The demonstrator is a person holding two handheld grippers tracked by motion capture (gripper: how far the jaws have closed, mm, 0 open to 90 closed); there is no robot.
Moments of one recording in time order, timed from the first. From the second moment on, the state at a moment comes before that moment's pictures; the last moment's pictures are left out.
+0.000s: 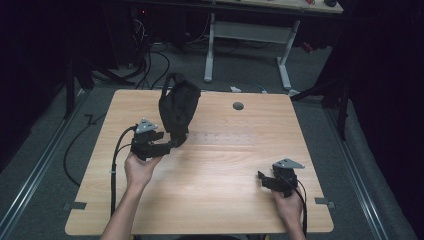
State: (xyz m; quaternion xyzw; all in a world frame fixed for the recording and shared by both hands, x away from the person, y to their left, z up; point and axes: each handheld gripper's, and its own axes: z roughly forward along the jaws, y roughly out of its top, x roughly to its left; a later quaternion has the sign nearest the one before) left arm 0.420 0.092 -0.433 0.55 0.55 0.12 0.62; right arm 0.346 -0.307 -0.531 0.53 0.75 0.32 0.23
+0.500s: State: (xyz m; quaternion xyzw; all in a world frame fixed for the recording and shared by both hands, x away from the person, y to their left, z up) left arm 0.406 0.105 -0.436 0.54 0.56 0.12 0.62; right arm 0.346 -0.307 -0.531 0.53 0.75 0.32 0.23
